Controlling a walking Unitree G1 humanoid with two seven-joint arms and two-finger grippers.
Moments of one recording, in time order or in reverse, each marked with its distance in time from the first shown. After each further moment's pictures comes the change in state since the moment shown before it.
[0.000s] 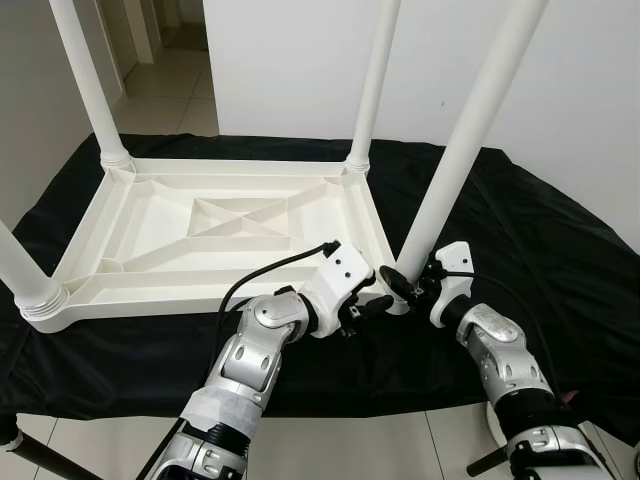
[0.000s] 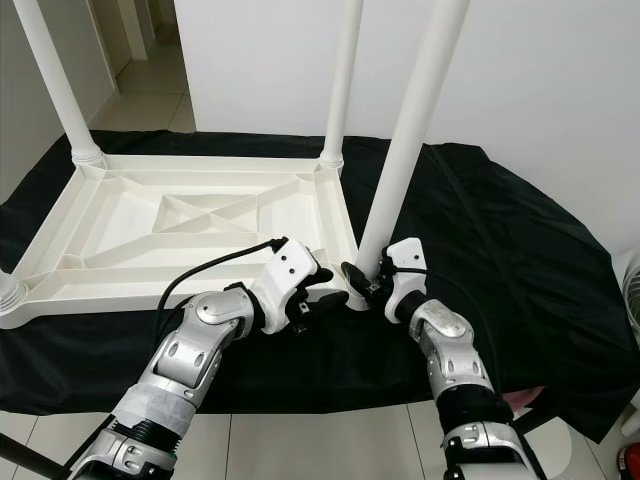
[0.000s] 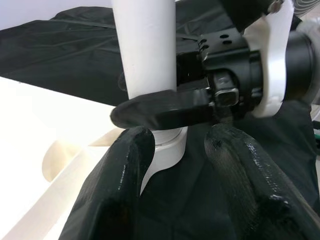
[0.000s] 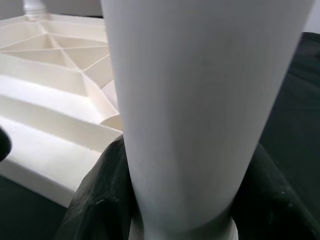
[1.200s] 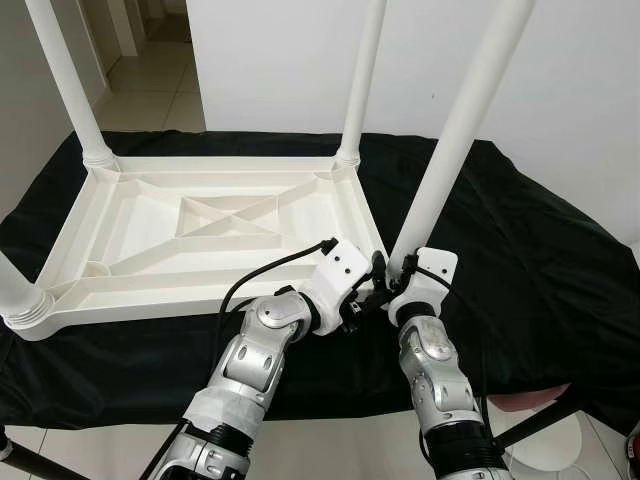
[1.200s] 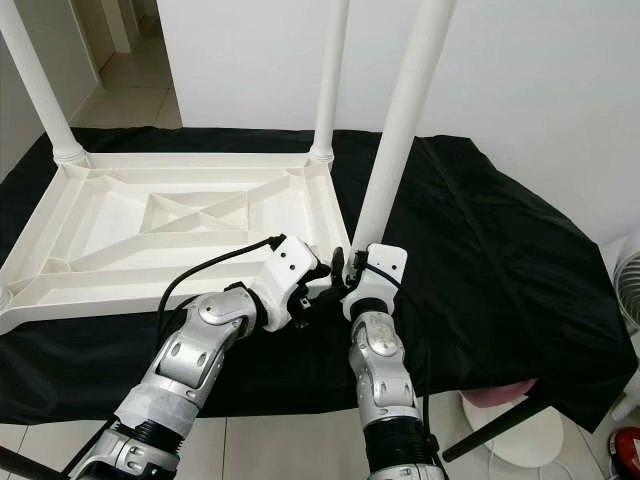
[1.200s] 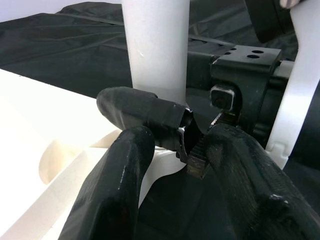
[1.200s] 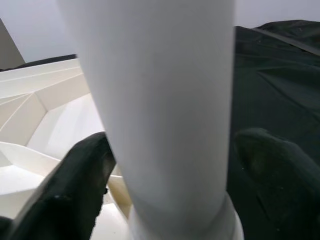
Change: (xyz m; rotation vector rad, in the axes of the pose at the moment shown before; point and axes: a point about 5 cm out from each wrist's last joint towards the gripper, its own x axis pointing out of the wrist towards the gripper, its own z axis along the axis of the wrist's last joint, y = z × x) left arm 0.002 0.000 0.001 -0.030 -0.008 0.058; right arm 0.003 0.048 0.011 0.203 -0.108 -0.461
